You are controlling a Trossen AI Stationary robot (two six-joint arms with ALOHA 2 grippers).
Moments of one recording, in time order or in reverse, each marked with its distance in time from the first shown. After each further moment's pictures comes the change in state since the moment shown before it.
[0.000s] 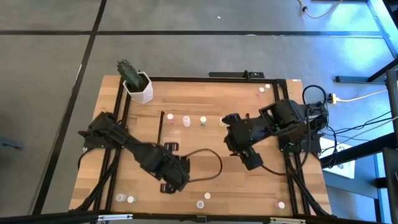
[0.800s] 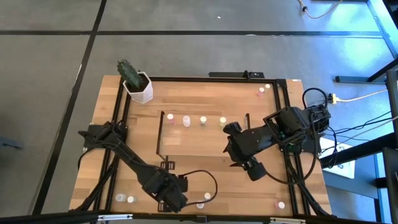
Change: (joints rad) left arm -0.106 0.116 -0.003 0.052 0.107 -0.188; right arm 0.076 0.000 0.000 0.081 0.000 0.024
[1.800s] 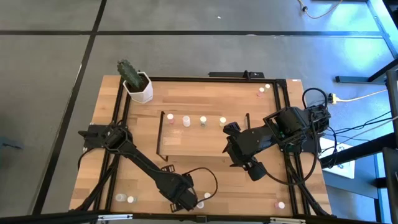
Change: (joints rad) left arm 0.043 0.145 -0.068 0.081 0.110 -0.268; right arm 0.000 0.001 0.000 0.008 0.000 -0.054
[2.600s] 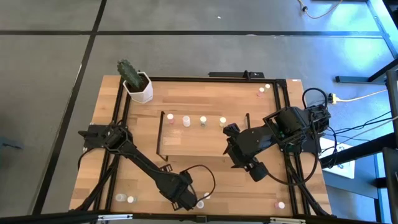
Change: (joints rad) left arm -0.001 0.000 -0.026 -0.003 -0.022 -0.125; right arm -0.001 0.000 0.000 -0.001 -0.059 -0.042
